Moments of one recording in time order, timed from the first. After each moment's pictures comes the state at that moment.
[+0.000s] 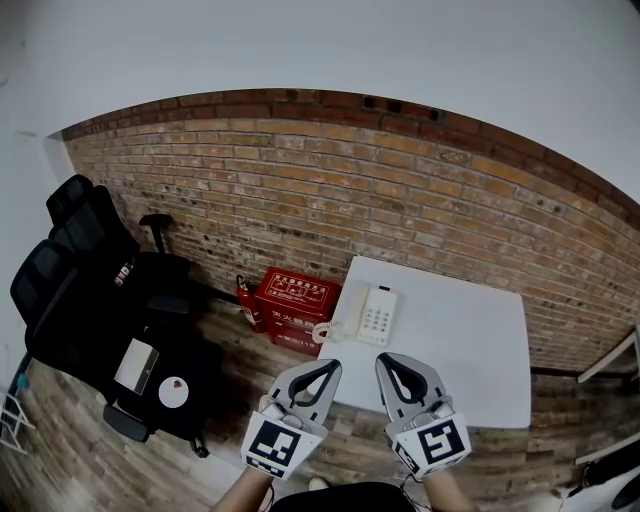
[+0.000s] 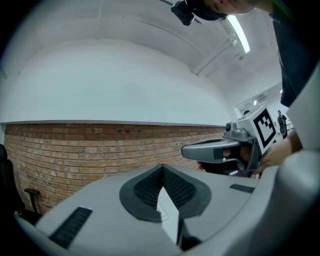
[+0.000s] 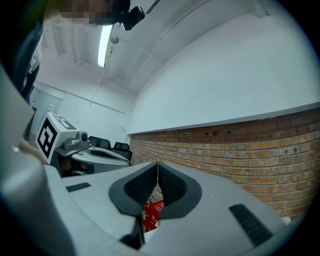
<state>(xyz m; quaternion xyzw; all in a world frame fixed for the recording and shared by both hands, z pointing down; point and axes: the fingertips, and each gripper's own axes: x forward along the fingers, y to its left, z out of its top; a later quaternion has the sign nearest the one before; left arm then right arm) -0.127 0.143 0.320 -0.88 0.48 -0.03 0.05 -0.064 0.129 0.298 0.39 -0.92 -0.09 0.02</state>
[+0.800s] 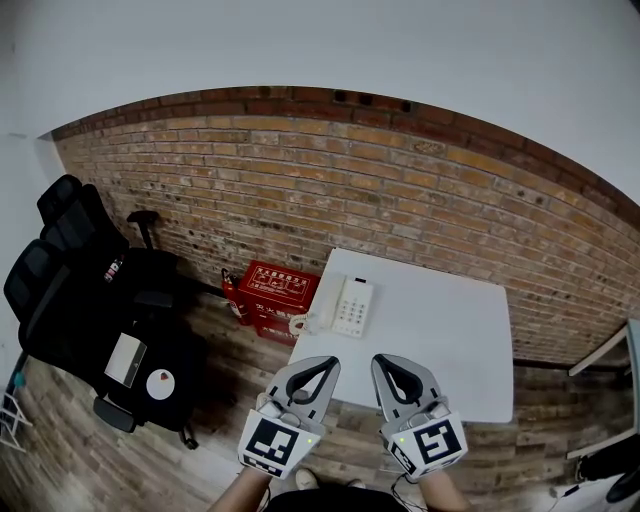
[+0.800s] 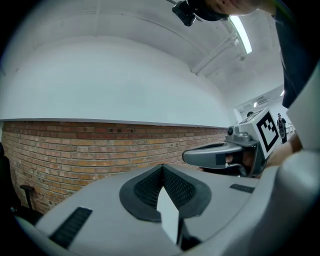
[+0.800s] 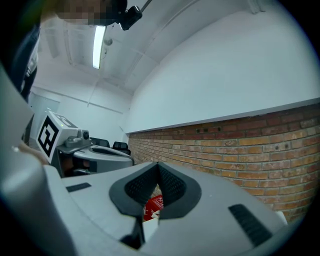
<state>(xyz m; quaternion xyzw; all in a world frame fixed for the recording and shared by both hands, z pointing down) -0.057 0.147 0.307 -0.88 0.47 -0.03 0.04 0.004 0.136 0.296 0.40 -0.92 -0.06 0.02</state>
